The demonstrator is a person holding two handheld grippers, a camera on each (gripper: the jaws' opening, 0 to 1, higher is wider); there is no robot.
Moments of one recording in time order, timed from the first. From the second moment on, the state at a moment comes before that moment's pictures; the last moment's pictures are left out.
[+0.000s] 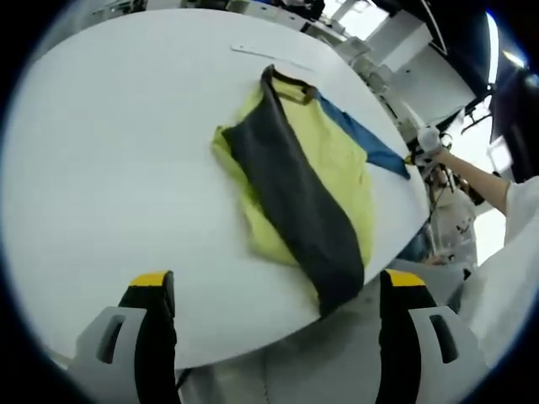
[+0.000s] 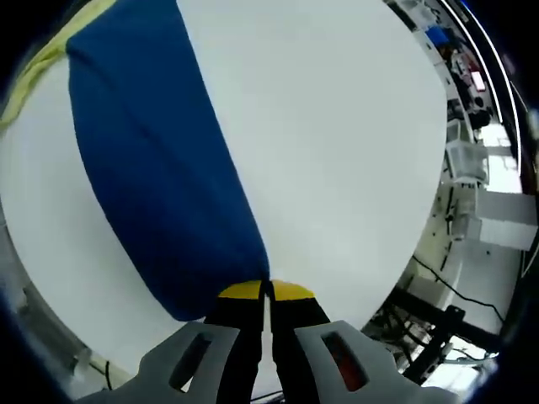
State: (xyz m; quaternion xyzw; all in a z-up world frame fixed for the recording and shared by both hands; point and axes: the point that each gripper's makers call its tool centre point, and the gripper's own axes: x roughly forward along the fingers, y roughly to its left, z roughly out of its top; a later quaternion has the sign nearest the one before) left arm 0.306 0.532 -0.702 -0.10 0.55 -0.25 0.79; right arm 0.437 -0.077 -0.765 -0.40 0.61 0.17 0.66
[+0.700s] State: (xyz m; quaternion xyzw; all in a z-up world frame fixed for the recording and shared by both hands) left arm 0.304 0.529 -0.696 -0.10 0.54 -0.26 0.80; right arm 0.404 -0.070 -0.763 -0.38 0.63 0.17 0.65
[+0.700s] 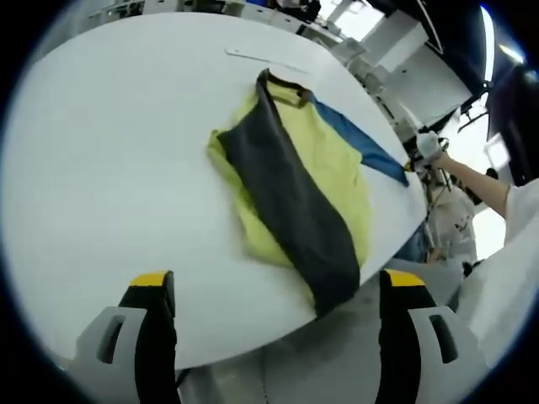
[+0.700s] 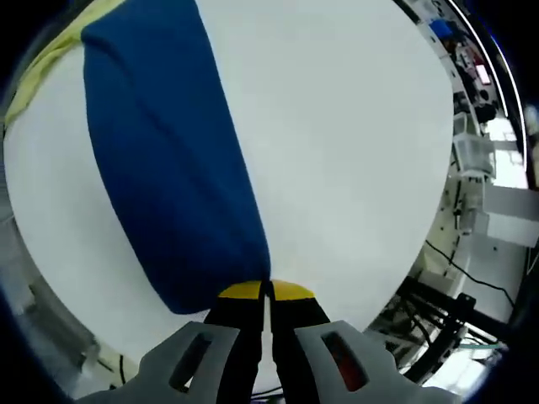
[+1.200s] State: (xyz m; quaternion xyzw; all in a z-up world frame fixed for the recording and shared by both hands) left arm 0.301 0.530 -0.691 -0.10 0.54 -0.26 0.80; right arm 0.395 -0.068 -0.763 -0.38 0.63 0.17 0.66
